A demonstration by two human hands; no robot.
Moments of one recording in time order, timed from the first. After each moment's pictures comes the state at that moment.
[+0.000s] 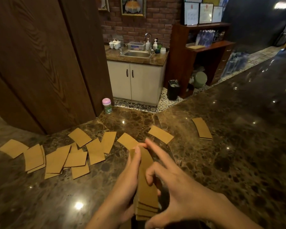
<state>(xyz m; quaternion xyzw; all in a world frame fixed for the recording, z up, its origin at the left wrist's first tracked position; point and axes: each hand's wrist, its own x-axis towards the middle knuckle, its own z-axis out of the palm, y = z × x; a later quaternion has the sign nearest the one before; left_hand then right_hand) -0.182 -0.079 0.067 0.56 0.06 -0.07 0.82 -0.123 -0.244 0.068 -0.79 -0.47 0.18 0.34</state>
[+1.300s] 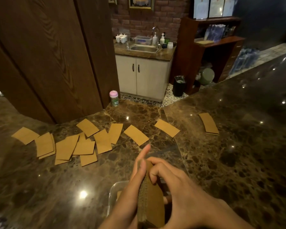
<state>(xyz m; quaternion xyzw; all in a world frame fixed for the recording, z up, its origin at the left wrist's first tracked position) -0.198 -0.087 0.029 0.55 0.08 0.02 0.83 -0.163 -0.205 0.062 -0.79 -0.42 0.21 0.39</state>
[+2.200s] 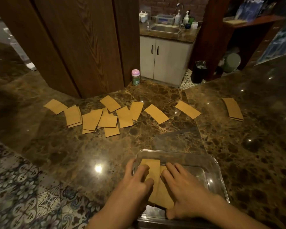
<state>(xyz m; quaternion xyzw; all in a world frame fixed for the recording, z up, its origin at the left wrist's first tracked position) -0.292 -0.031 -0.033 0.99 -0.06 -0.10 0.04 -0.191 -0.213 -0.039 -0.86 -0.45 0.26 -0.01</state>
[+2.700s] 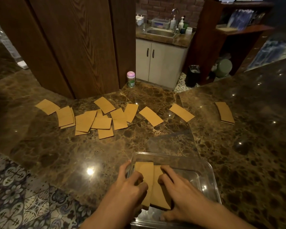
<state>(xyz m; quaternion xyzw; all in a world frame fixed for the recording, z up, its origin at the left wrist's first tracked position) -0.294 -0.026 -0.041 0.99 -0.09 -0.07 0.04 -0.193 -0.230 -0.036 -0.86 -0.40 0.29 0.08</state>
